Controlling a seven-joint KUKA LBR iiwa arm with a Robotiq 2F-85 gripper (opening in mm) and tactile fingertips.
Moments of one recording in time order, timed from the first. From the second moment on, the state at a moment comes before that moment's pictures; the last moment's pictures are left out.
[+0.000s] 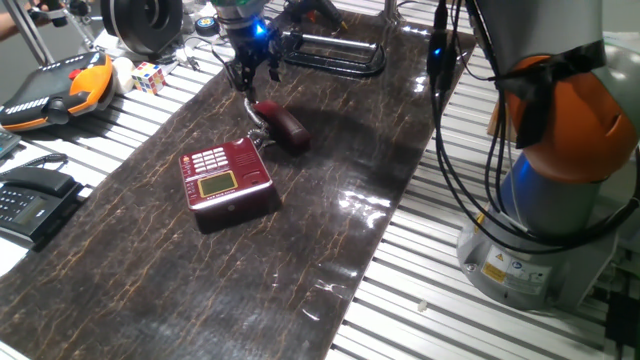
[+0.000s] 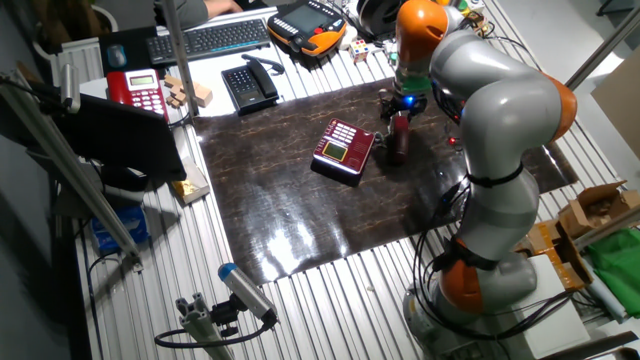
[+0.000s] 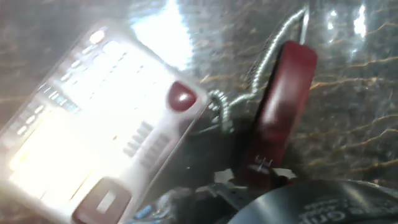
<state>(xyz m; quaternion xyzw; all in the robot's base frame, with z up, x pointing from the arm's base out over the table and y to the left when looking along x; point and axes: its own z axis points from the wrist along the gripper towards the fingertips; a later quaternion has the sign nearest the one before) 0.569 -0.085 0.152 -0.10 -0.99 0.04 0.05</state>
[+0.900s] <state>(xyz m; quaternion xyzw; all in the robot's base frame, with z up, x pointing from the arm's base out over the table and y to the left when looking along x) 0.572 -0.090 0.155 -0.12 -0.99 0.06 0.08</state>
